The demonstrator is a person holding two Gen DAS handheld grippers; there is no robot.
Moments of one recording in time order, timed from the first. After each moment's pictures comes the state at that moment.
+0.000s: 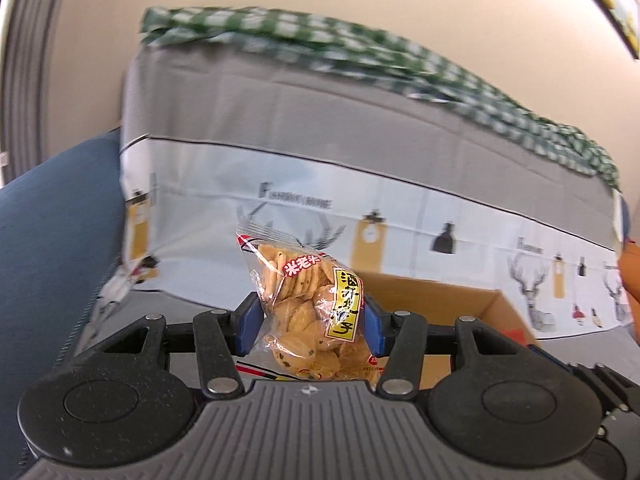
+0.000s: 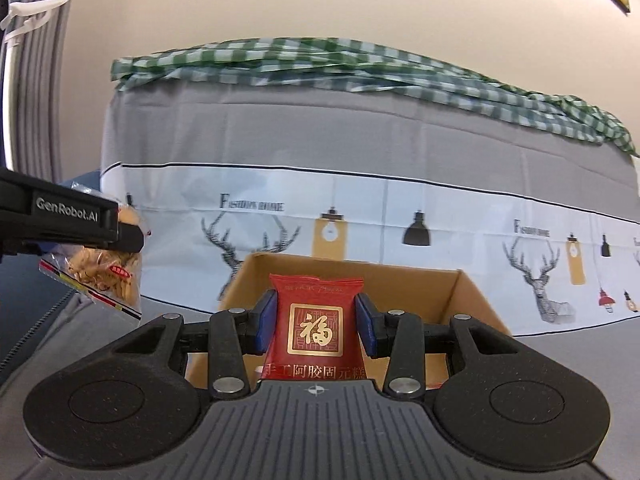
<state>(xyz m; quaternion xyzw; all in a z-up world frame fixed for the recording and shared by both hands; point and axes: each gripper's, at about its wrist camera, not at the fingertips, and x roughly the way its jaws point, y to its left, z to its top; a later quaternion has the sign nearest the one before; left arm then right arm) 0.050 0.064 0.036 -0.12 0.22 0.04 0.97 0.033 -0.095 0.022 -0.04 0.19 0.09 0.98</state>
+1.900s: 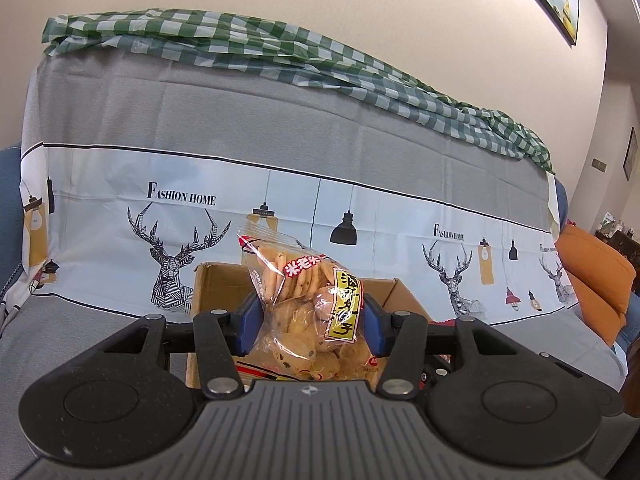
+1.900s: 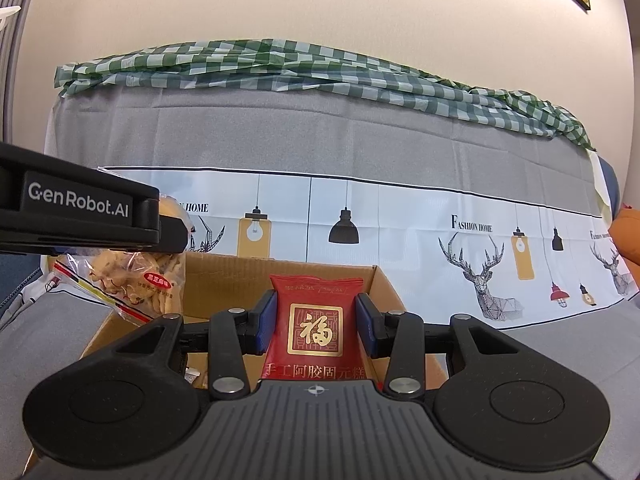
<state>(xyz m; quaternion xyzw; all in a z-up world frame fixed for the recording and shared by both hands) 0.064 -0.026 0.036 -0.11 0.21 -0.06 0.97 0.039 -0.157 0.015 -0.04 0.19 0.03 0.98</state>
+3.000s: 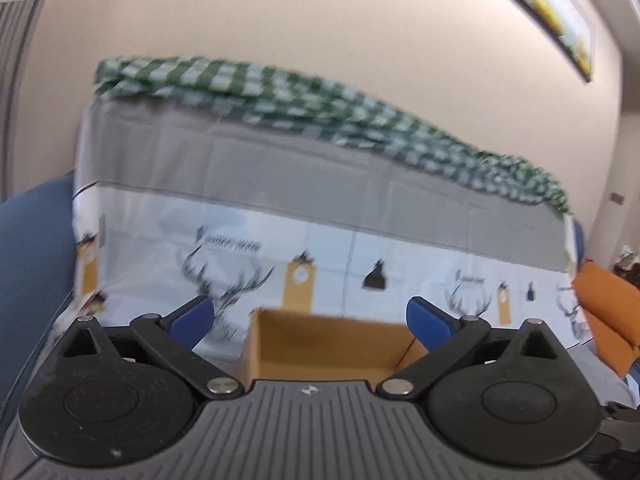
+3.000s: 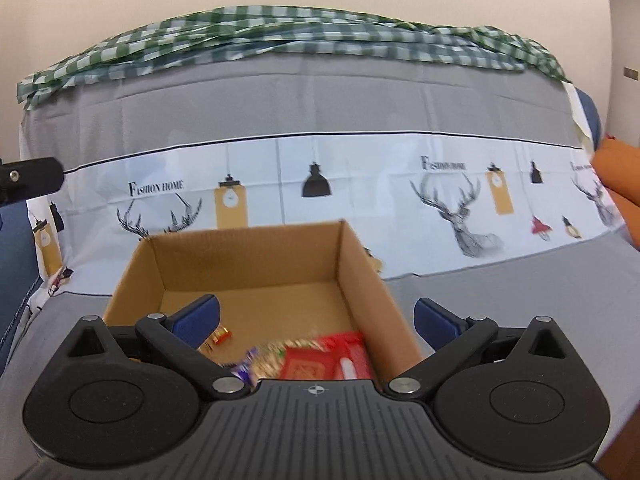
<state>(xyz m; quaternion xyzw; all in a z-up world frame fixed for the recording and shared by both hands) 0.017 0.013 0.073 -0.13 0.17 0.00 0.98 0.024 -0.192 0.045 0.02 0.28 -0.01 0.96</state>
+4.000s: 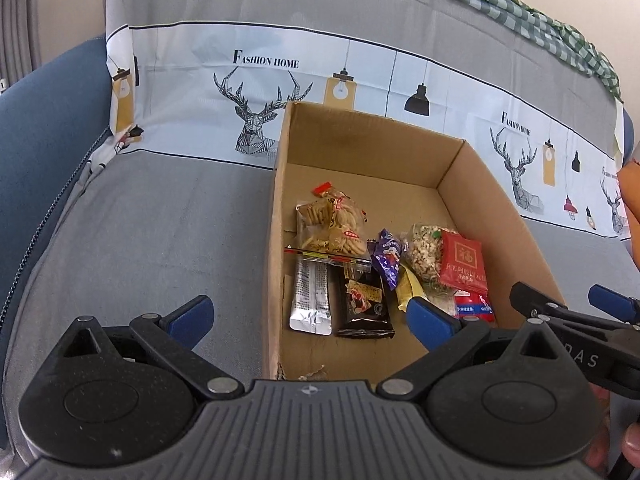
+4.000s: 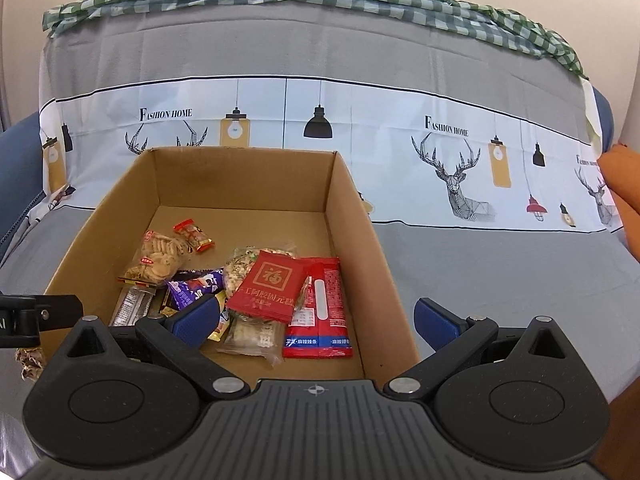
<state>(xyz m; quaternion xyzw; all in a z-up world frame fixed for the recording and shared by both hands) -0.012 -0.021 0.002 -0.10 0.39 0.04 0.91 -0.011 -0.209 0.015 -0.03 0.33 0.02 0.94</state>
